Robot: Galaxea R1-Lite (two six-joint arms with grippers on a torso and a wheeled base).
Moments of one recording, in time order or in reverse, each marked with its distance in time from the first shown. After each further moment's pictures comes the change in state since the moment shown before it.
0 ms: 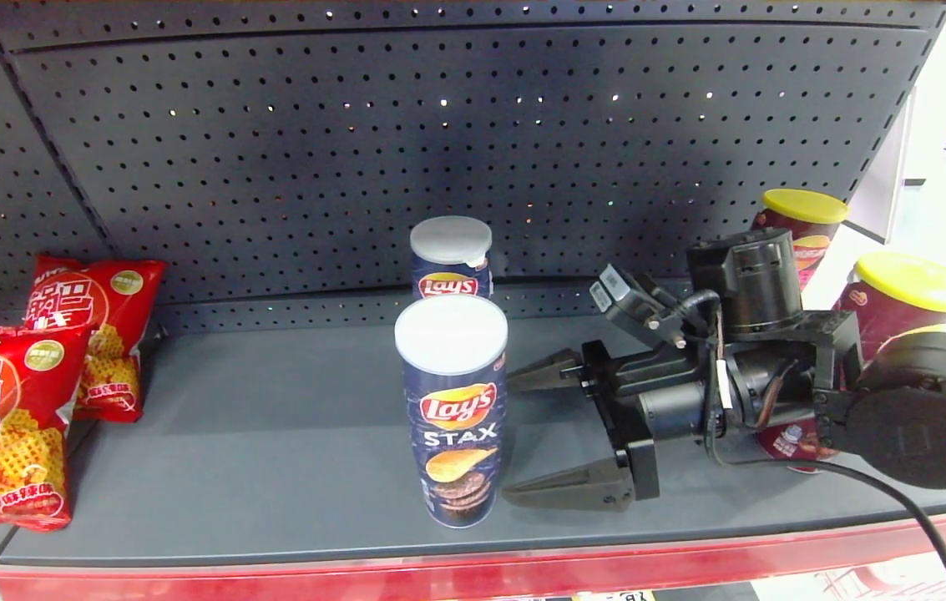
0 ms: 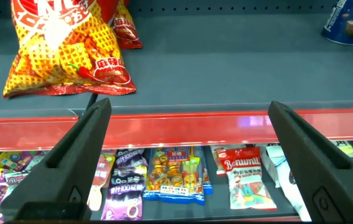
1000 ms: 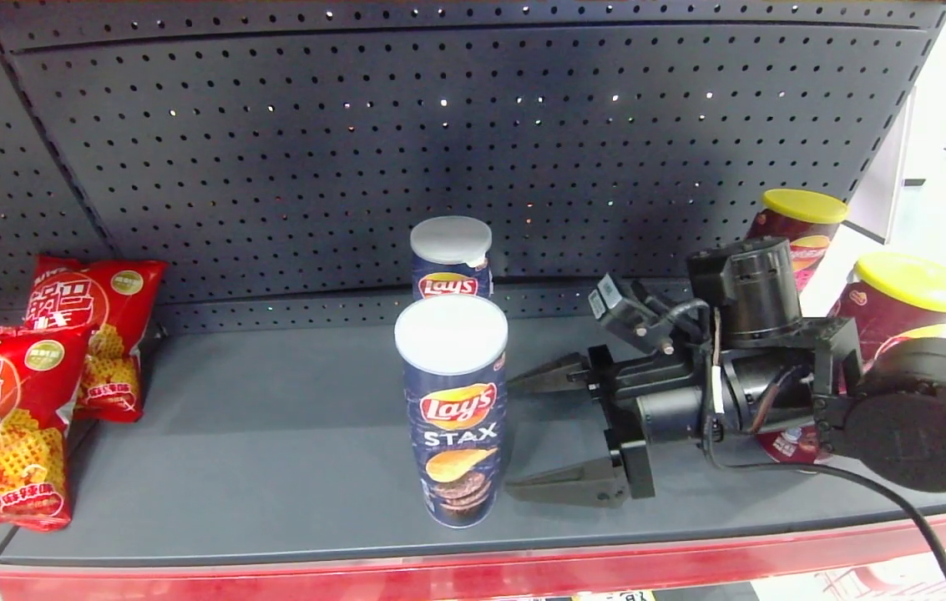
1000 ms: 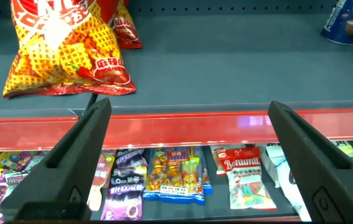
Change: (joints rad) left arm 0.000 0.000 0.000 0.000 0.000 0.000; right arm -0.023 -0.001 0.027 0.001 -0.077 0.000
